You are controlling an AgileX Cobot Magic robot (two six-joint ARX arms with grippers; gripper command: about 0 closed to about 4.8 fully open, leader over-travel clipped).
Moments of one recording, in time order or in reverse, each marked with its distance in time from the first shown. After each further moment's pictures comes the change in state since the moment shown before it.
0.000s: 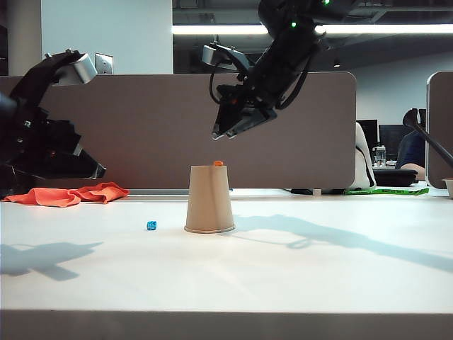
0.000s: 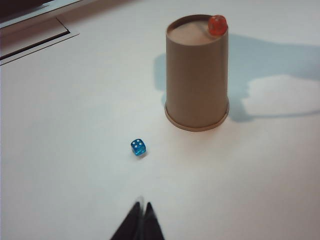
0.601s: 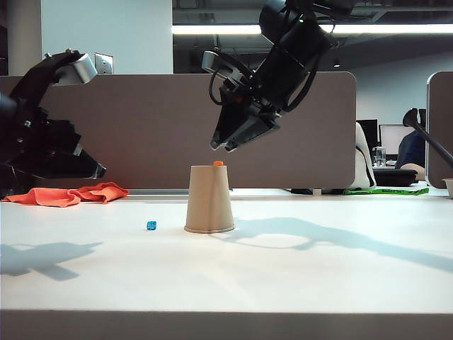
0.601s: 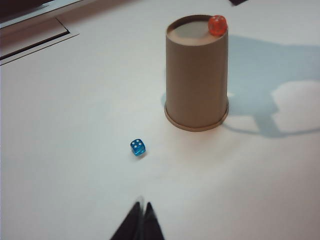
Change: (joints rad) left arm 0.000 0.000 0.000 0.000 0.000 0.000; right arm 0.000 -0.006 -0.001 -0.175 -0.123 -0.003
